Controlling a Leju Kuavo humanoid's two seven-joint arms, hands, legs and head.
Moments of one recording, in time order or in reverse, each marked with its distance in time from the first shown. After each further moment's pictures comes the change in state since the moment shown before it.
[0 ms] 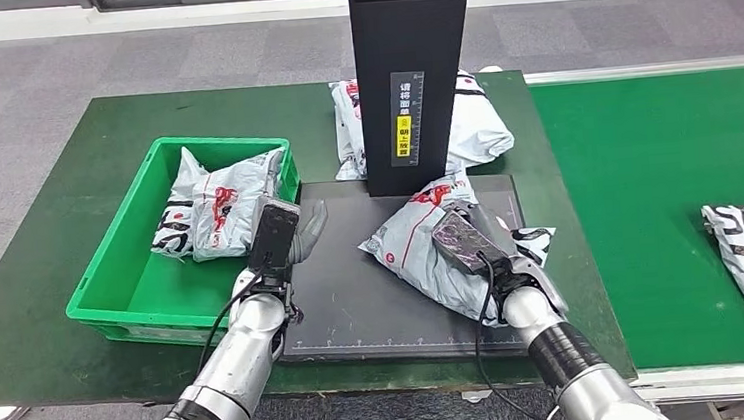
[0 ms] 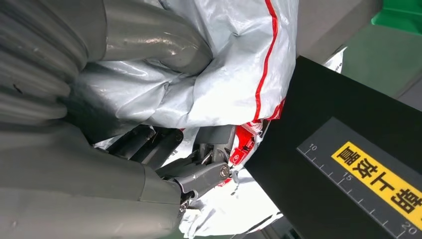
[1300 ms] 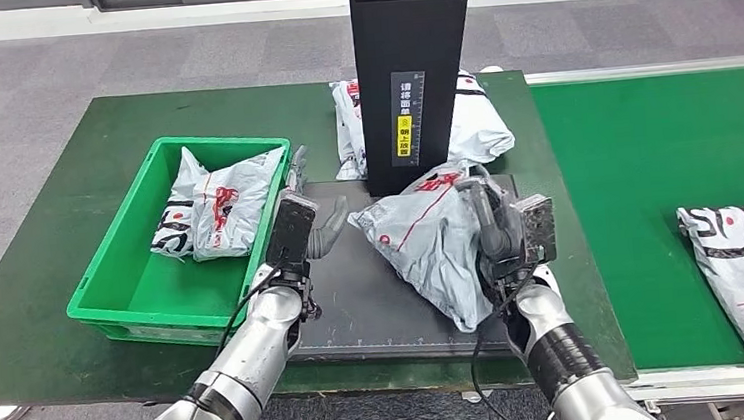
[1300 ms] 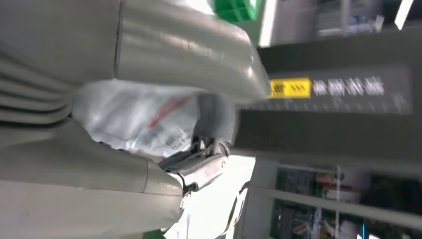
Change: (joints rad) left arm -0.068 -0.030 -0.078 0.119 0.118 -0.019 -0.076; right arm 0.020 0.023 -0.051 -0.026 -0.641 0.051 -0.290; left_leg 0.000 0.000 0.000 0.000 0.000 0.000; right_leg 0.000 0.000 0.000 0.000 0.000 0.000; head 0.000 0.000
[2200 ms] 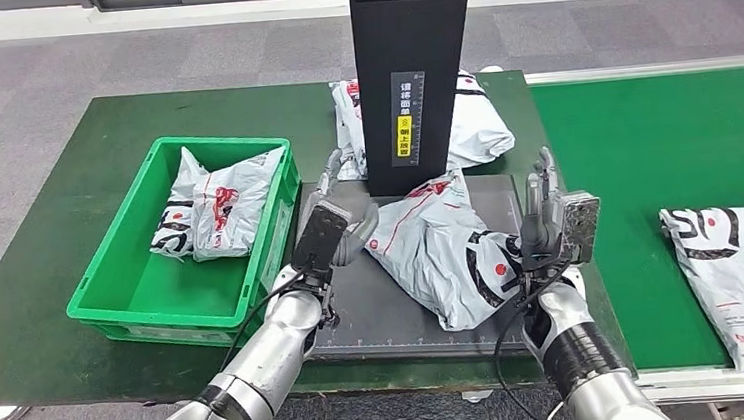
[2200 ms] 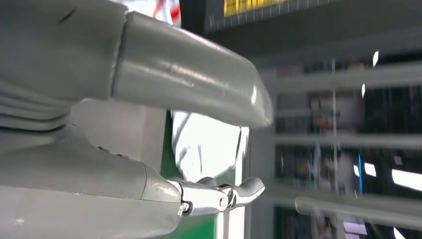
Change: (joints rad) left arm -0.001 -0.027 -0.110 0.008 -0.007 -0.017 0.028; right arm 0.014 -0.032 -0.072 -0.013 -0.034 -0.147 -0.050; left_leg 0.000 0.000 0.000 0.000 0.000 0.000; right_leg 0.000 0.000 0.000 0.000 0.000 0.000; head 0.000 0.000
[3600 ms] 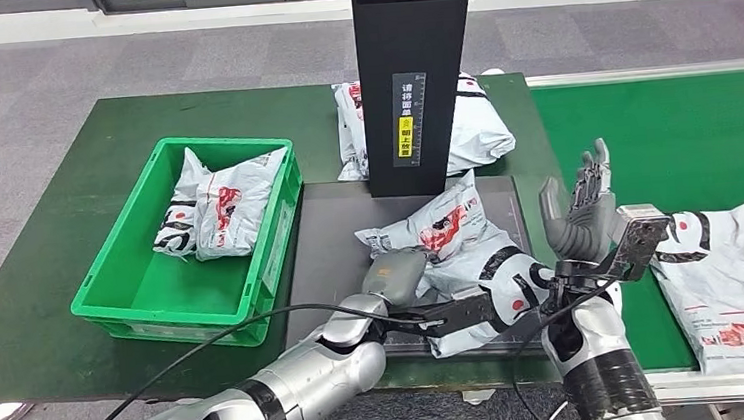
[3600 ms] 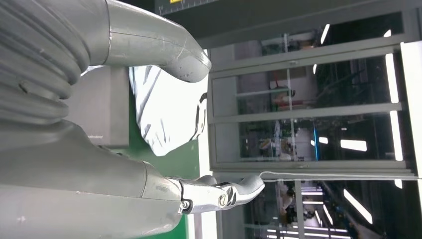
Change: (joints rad) left arm -0.148 -0.045 -0.808 0.247 -0.186 0.070 0.666; right arm 0.150 -0.005 -0.107 -0.353 0.017 0.005 0.071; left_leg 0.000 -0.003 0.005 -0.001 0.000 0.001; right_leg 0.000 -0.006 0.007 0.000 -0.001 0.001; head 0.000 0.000
